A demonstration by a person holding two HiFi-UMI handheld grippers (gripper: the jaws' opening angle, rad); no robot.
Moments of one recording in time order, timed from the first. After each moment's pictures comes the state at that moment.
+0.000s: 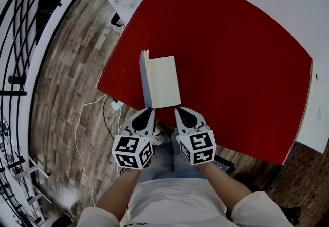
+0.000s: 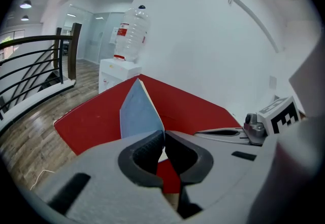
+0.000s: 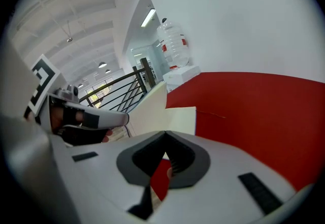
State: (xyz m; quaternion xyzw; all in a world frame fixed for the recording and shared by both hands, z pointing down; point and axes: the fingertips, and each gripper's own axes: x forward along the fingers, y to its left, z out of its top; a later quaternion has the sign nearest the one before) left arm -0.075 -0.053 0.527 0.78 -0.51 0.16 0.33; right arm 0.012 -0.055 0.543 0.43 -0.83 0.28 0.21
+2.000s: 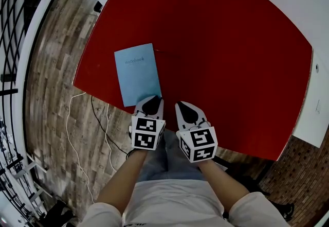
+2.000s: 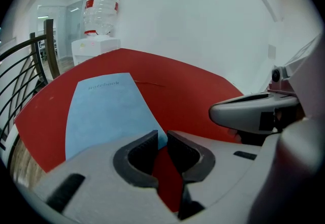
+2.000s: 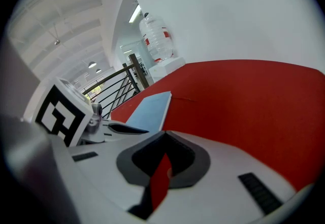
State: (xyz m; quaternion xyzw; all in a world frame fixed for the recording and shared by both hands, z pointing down) left arm 0.028 -0.070 0.648 0.78 -0.44 0.30 0.33; right arm 0.090 -0.063 0.594 0.45 -0.80 0.32 0.22
